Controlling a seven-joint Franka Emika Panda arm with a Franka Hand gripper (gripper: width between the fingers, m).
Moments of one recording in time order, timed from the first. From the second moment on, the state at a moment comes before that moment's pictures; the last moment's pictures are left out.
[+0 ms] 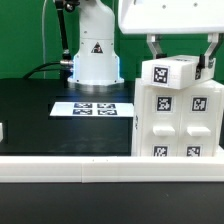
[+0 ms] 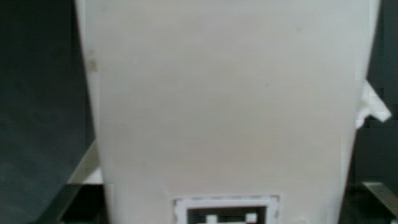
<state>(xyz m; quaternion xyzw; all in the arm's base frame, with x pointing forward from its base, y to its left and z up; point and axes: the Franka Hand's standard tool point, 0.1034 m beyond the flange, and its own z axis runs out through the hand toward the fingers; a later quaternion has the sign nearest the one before) 0.617 0.088 0.155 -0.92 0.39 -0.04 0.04</state>
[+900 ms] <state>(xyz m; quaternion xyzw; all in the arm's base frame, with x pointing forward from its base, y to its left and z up) 0.615 0.090 0.154 -0.73 0.68 -0.02 0.07</state>
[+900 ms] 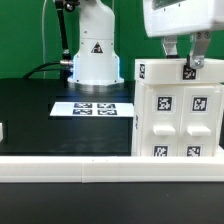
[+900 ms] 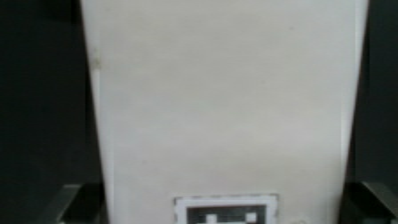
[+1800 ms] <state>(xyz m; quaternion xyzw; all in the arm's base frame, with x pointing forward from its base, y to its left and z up) 0.617 0.092 0.153 -0.56 0.82 0.02 0.10</state>
